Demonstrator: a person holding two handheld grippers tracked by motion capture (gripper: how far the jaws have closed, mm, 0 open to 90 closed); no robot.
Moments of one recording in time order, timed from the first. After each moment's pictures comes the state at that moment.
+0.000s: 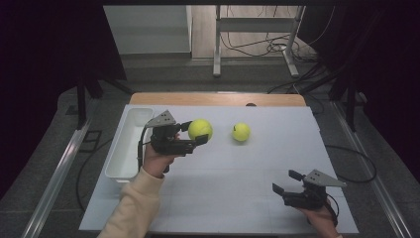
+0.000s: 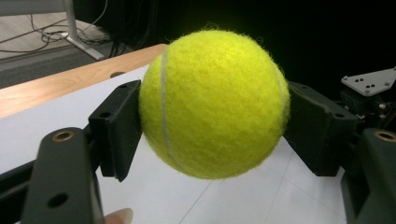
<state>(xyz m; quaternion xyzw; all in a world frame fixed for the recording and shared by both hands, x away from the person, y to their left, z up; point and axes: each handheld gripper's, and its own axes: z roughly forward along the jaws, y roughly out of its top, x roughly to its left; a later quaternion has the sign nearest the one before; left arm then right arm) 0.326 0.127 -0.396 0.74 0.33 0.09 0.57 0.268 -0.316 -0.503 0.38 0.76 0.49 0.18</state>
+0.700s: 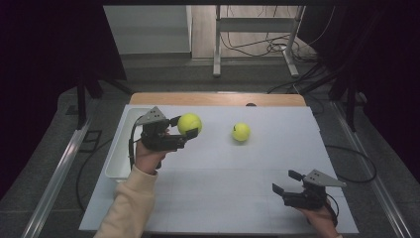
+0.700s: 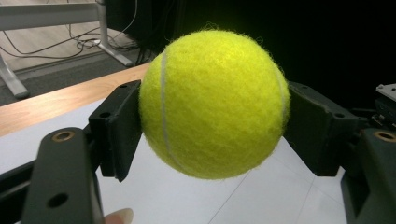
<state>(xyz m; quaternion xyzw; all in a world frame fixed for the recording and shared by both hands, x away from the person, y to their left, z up) 0.330 0.148 -0.393 0.73 0.36 0.13 0.57 0.268 -0.316 -0.503 0.38 0.76 0.49 0.17</state>
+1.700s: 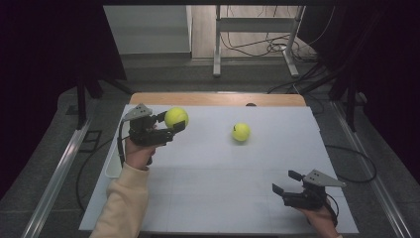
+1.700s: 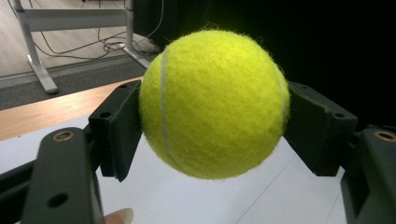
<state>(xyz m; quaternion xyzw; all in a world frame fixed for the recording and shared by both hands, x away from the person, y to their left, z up) 0.335 0.177 -0.393 0.70 0.40 0.15 0.57 0.268 -0.315 -0.504 0.38 0.76 0.49 0.18</state>
